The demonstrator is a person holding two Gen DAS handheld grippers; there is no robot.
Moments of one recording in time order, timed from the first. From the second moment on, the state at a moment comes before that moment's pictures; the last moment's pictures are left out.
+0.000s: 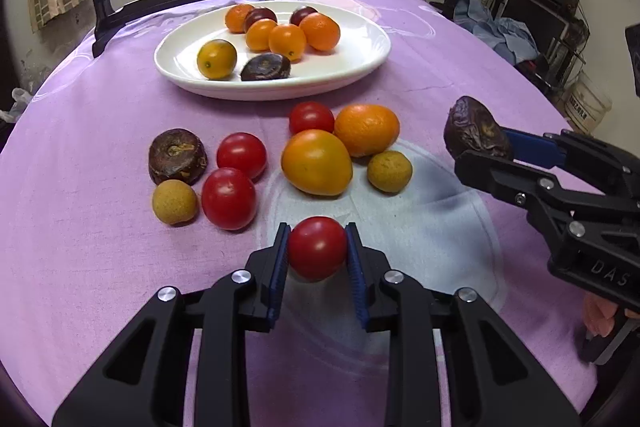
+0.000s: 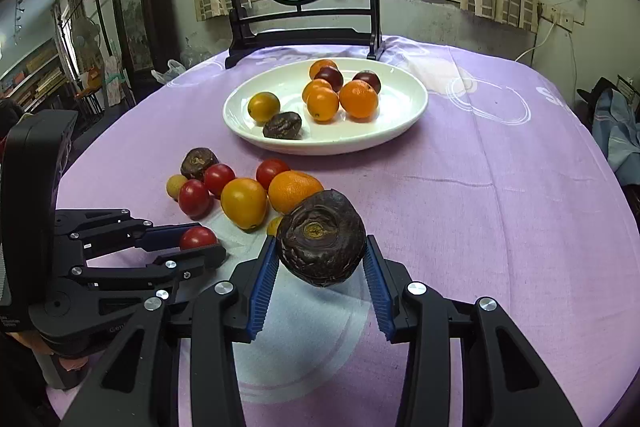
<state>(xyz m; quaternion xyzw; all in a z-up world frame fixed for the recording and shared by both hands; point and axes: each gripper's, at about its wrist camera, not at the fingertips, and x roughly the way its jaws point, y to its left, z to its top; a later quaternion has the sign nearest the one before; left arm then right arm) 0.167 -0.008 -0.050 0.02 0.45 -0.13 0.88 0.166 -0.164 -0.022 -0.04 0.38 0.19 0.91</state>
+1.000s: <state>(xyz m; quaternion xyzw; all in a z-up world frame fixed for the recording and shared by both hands) 0.354 0.019 -0.011 -0.03 0.44 -0.01 0.90 0.307 -0.125 -0.023 -0.05 0.39 0.18 0.90</state>
